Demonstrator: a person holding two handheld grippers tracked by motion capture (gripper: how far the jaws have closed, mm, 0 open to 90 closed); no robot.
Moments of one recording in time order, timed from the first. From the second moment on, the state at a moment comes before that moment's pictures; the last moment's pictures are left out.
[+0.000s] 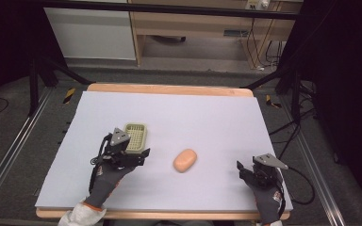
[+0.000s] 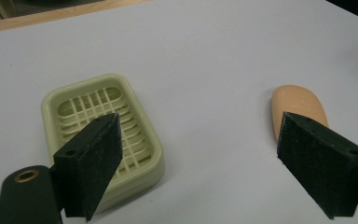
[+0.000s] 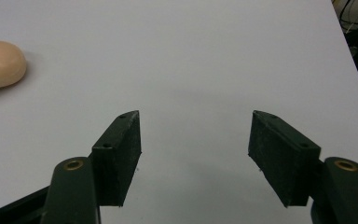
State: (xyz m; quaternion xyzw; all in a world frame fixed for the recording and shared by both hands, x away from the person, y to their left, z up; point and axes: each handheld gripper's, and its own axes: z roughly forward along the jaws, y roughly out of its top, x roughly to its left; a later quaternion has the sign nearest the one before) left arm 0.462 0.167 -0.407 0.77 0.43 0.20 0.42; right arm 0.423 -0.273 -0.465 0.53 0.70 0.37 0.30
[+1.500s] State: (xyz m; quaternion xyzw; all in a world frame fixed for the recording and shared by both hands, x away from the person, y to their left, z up) left arm 0.479 0.079 -0.422 0.82 0.38 0.15 0.40; right arm 0.425 -0.272 -0.467 0.54 0.70 0.36 0.29
